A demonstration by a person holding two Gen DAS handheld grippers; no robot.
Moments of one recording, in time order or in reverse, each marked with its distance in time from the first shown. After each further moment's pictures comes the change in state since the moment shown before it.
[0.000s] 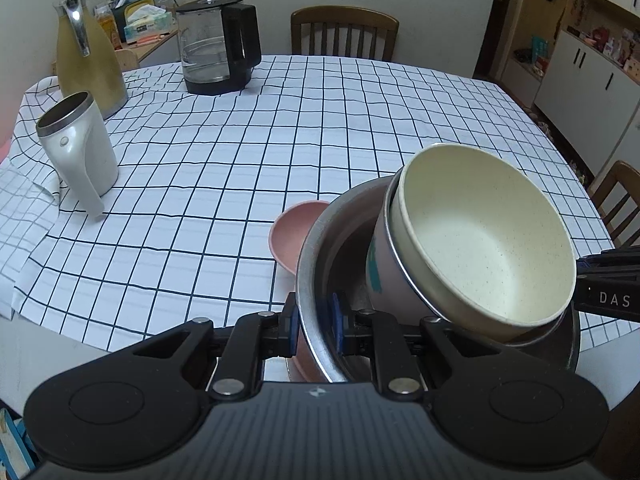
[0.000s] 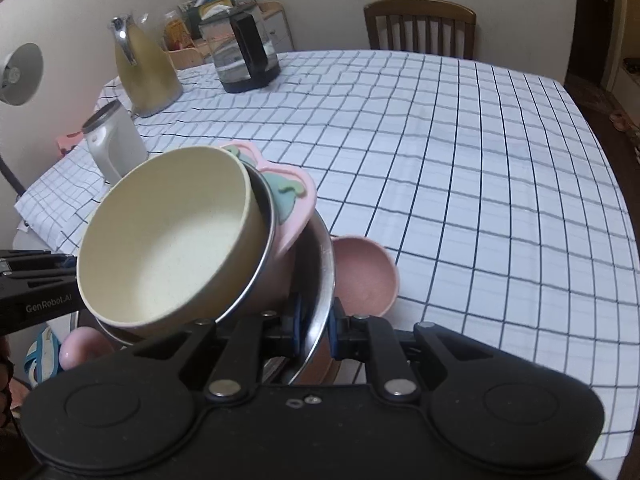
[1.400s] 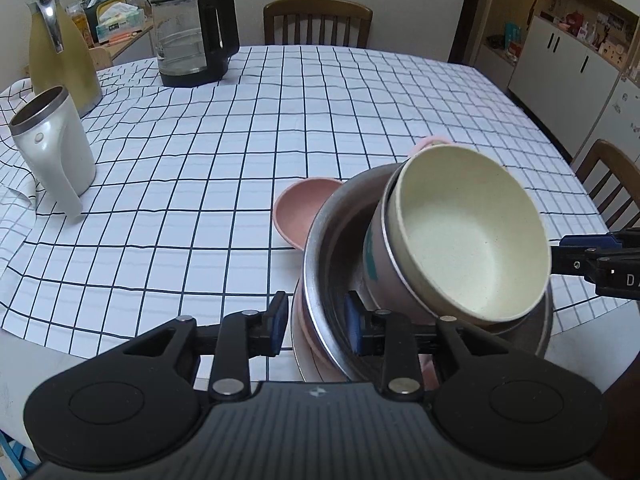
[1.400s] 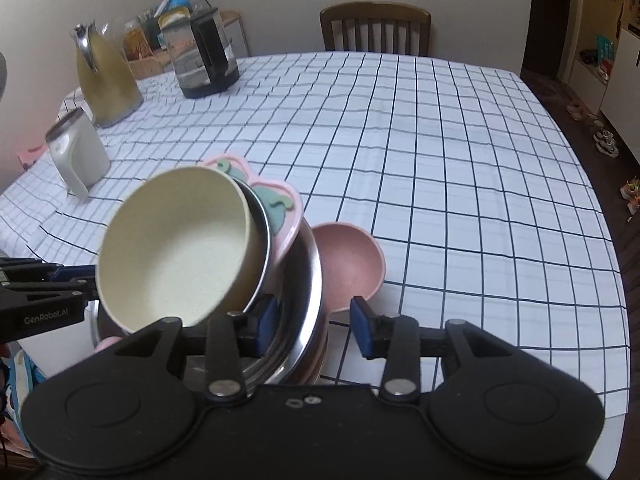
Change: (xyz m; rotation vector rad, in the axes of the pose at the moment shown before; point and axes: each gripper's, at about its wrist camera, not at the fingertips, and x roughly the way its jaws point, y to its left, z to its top) left arm 0.007 0.017 -0.010 0.049 0.008 -0.074; right arm -0.008 0.009 -0.015 0.060 -0.049 -0.122
